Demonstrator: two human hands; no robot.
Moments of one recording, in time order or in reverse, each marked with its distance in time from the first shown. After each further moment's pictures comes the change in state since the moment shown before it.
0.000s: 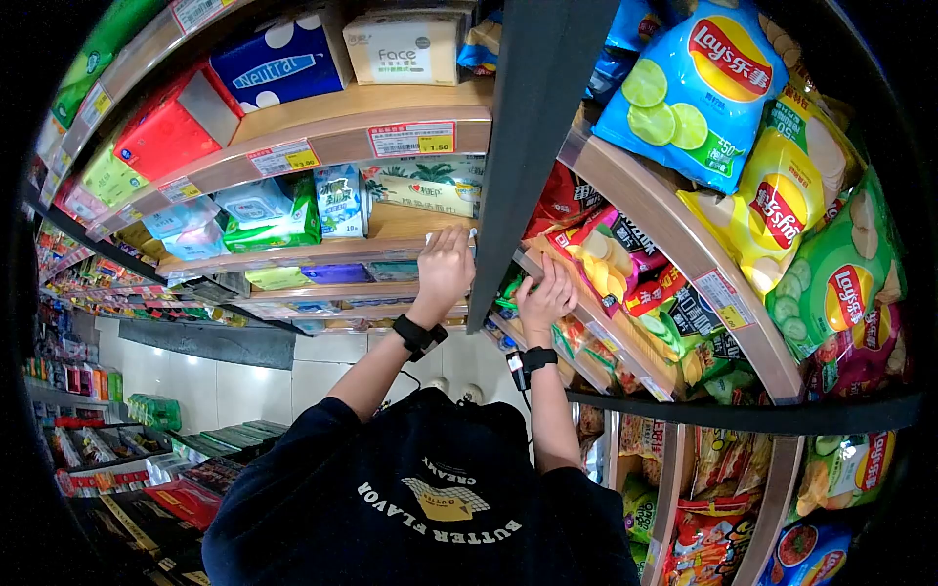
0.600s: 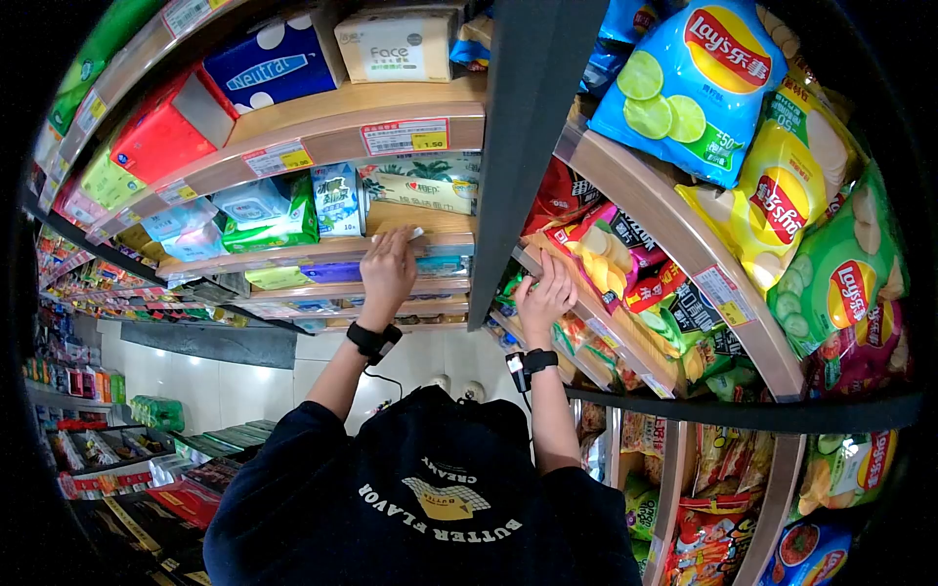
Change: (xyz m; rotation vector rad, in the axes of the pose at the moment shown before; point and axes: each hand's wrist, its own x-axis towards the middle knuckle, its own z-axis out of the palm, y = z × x) left_hand -0.009 -0.053 -0.054 0.006 0.066 -0.029; right_hand 0.004 -0.003 -0.011 0.030 -0.074 0.014
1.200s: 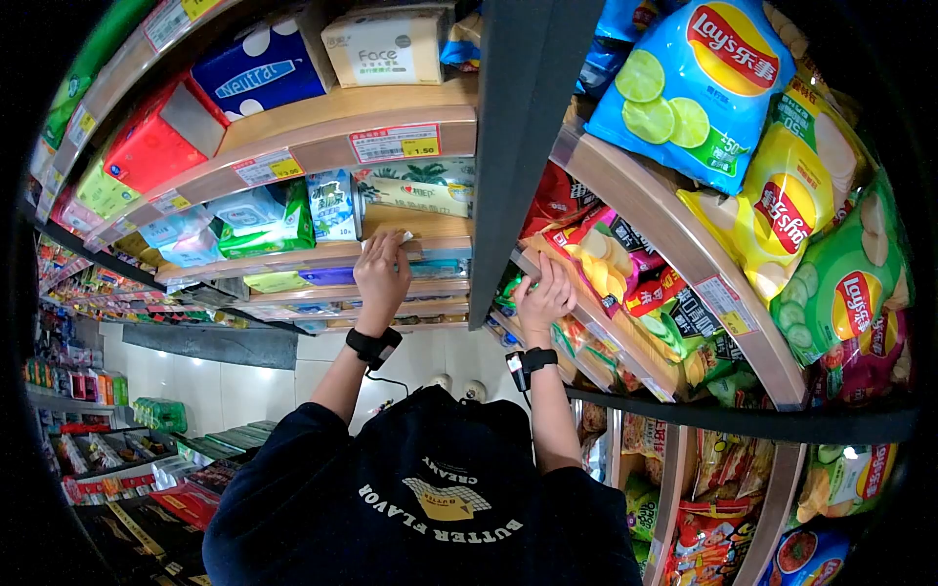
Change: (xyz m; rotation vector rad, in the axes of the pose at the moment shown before) left_hand -0.003 -0.005 0.005 0.050 0.040 -0.026; right_hand -0.004 0.003 0.010 -0.043 0.055 -0.008
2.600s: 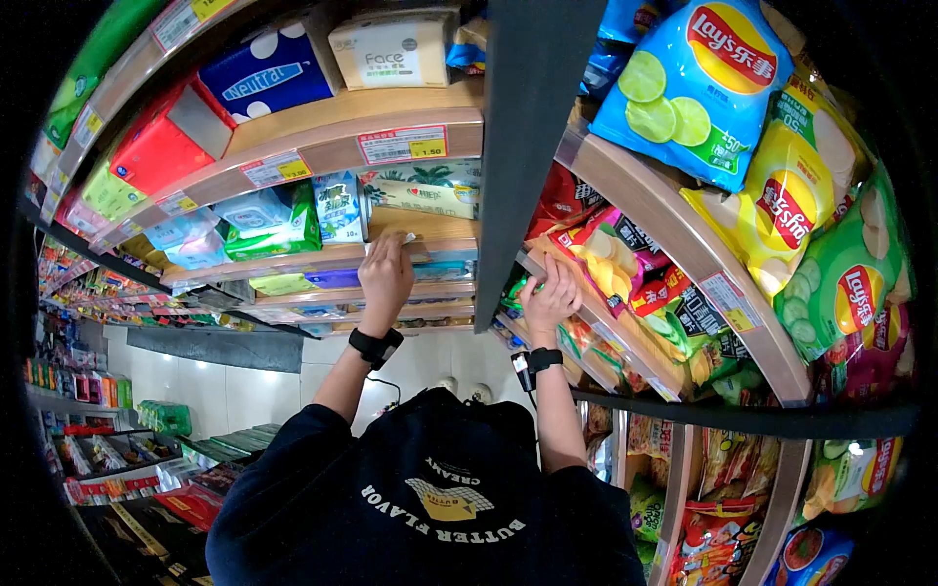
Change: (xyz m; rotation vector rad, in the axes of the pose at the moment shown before) left_hand -0.002 -0.006 -0.001 0.025 -0.059 0.003; right_hand -0.001 0.001 0.002 -0.001 0.004 0.008
